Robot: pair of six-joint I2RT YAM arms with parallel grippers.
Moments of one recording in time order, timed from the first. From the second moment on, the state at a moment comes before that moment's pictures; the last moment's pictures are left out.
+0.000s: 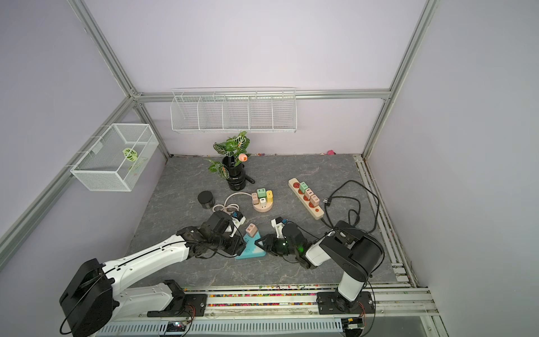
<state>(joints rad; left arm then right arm) -0.79 1.18 0.66 -0.45 0.18 -0.31 0.80 1.70 0.37 0.85 -0.45 1.16</state>
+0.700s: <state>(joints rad) -0.76 1.21 0.80 -0.52 0.16 -0.29 0.80 1.58 0.38 0.62 -0.33 1.14</state>
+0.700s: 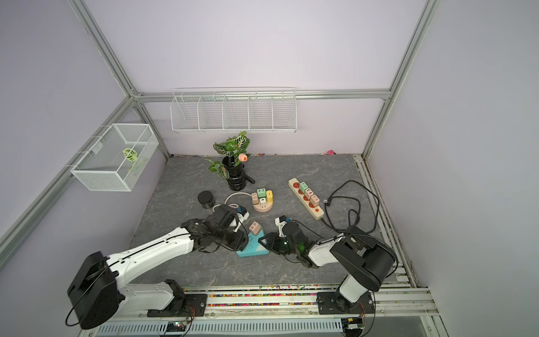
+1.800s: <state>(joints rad) -0.48 0.98 0.73 -0.56 -0.01 -0.59 0.78 1.48 0.41 0.46 -0.31 1.07</state>
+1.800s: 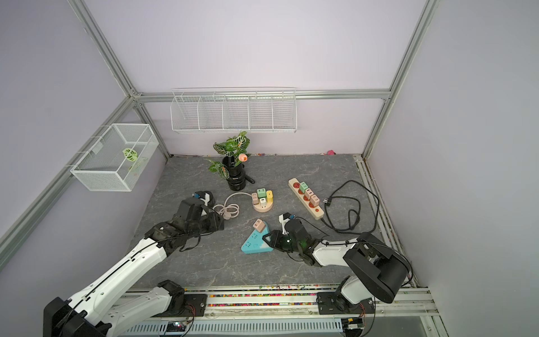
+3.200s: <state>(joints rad) 0.03 0.83 0.33 -0.29 0.11 -0.93 0.78 1.37 0.42 0.21 -0.26 0.98</state>
